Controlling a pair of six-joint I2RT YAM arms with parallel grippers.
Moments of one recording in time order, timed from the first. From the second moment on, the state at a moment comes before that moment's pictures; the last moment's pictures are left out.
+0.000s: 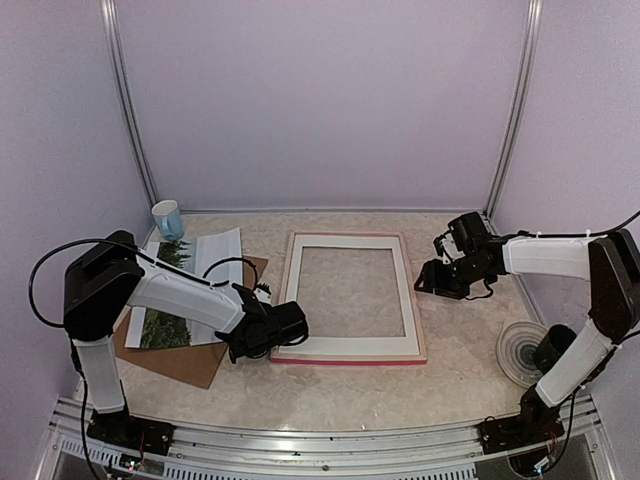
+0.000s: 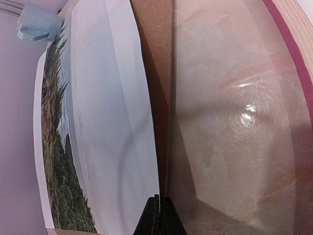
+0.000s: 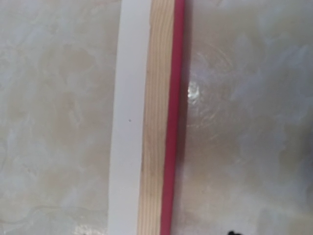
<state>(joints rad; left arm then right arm) -1.03 1.92 1.07 -0.73 -0.86 -0.70 0.37 1.58 0.94 -0.33 -0.18 0.44</state>
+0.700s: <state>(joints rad) -1.10 1.80 1.19 -0.85 -0.91 -0.73 0.37 1.58 0.94 -0.33 -0.18 0.44</state>
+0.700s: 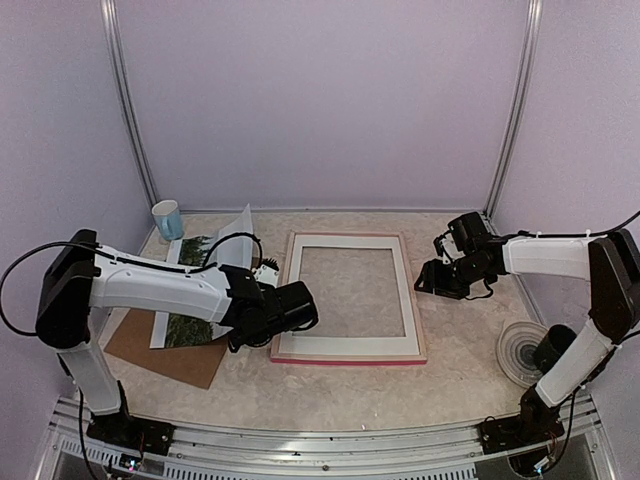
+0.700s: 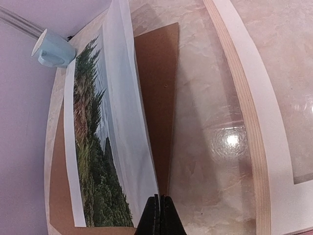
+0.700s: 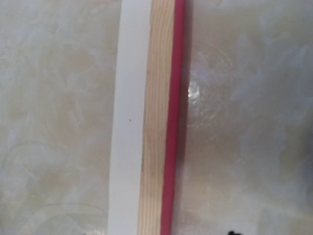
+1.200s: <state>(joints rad) -1.17 1.73 1.32 -0.89 -0.91 -0.74 0.37 1.58 0.94 -0.33 -0.18 0.44</state>
